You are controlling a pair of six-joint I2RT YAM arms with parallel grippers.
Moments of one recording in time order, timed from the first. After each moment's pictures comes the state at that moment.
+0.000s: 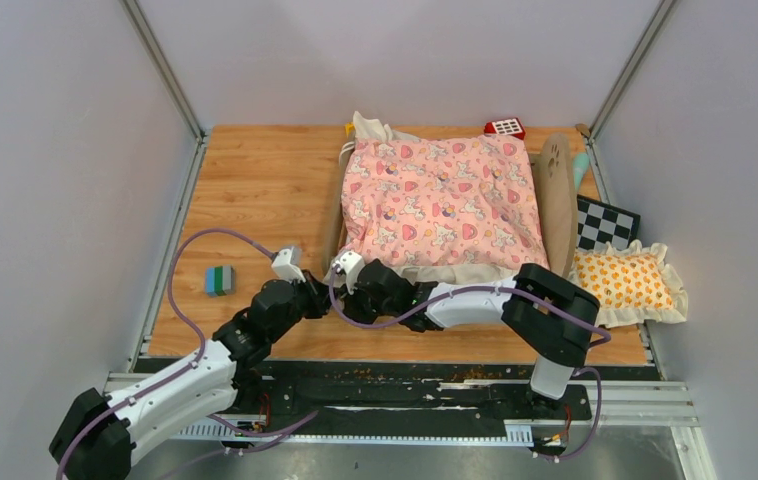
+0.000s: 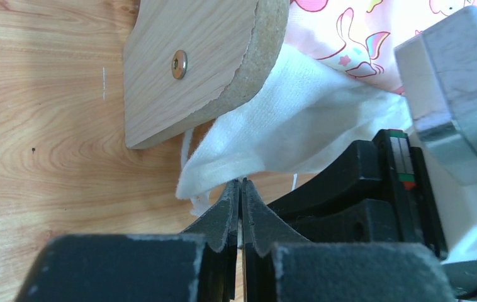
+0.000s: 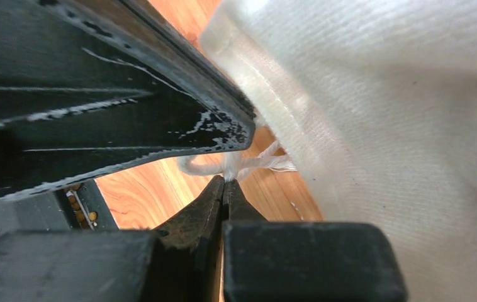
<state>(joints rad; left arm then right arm) -0.72 0.71 0.19 0.13 -0.14 -0.77 1.11 1.76 0.90 0.24 -0.08 0.25</state>
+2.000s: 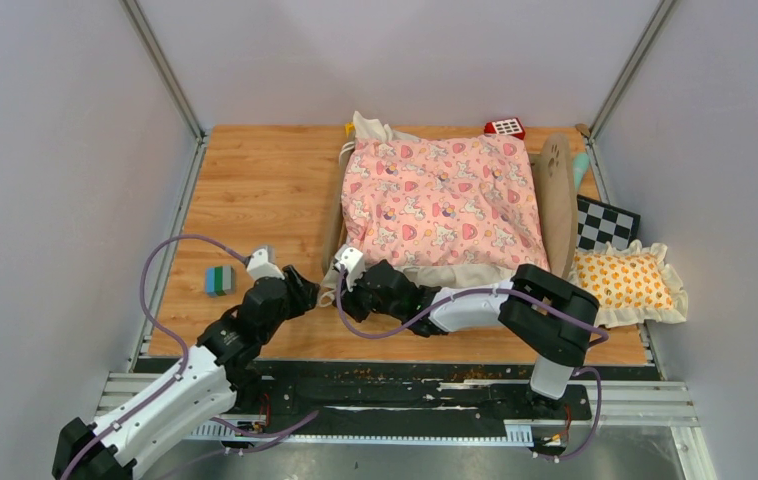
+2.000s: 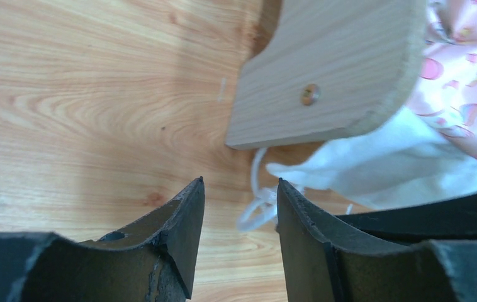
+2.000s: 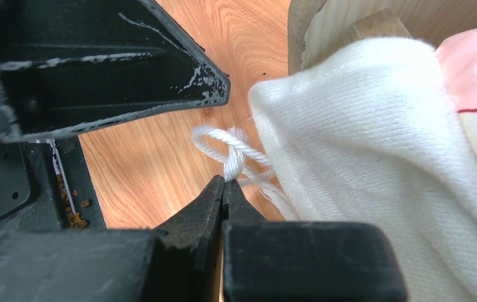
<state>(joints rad) -0.68 0.56 0.28 -0.24 -0.34 -0.84 1.11 1.77 0.83 0.53 -0.07 0.19</state>
